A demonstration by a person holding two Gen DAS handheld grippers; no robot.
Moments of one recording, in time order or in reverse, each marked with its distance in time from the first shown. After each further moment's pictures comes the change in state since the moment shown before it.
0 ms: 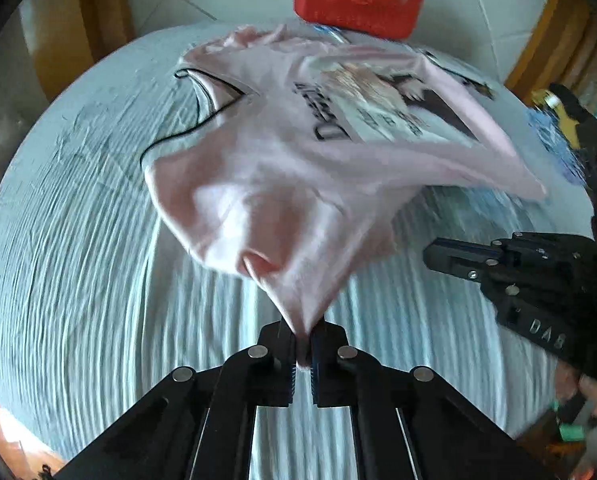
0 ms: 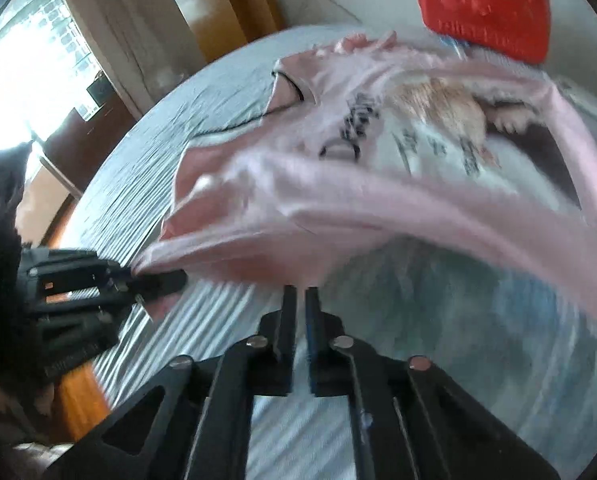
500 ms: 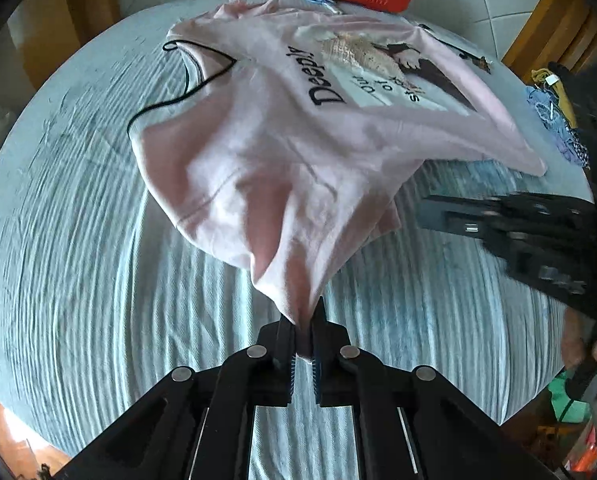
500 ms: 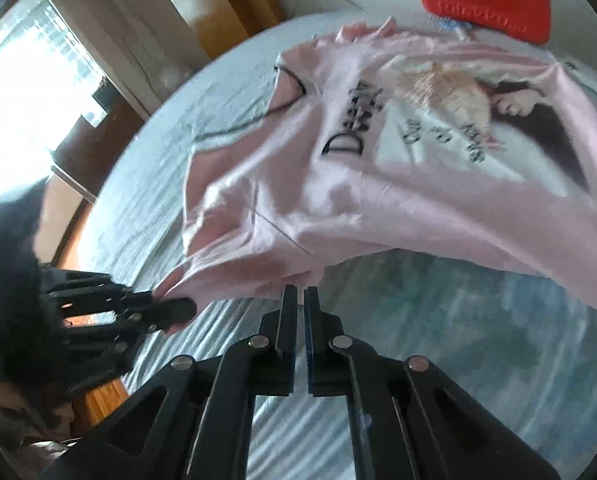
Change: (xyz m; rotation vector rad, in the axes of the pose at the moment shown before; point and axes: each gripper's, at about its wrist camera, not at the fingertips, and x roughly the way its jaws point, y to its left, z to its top) left arm 0.017 0.002 0.000 0.008 0.081 -0.007; right arm 0.022 0.000 0.028 0.004 -0.003 0.031
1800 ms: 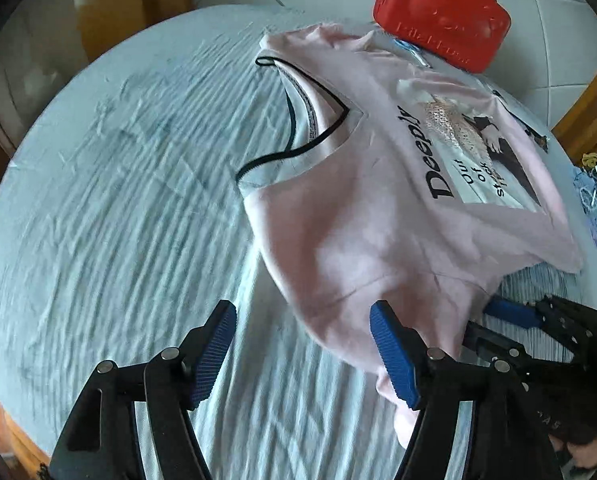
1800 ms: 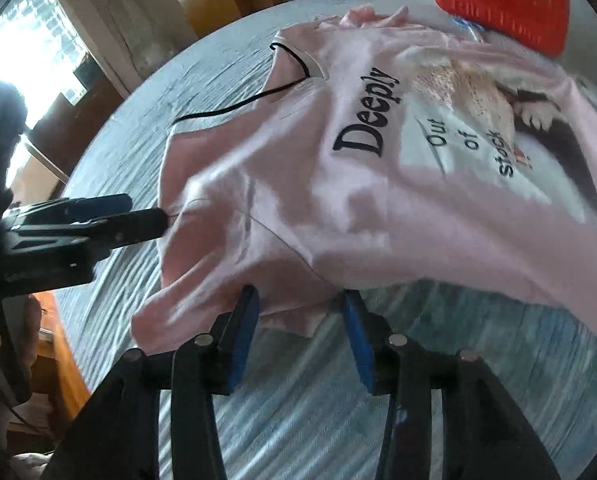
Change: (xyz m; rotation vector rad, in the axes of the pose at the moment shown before) left arm 0.003 0.083 0.039 -0.207 -0.089 0.060; right arm 0.025 0.016 0.007 -0.063 0.050 -0.118
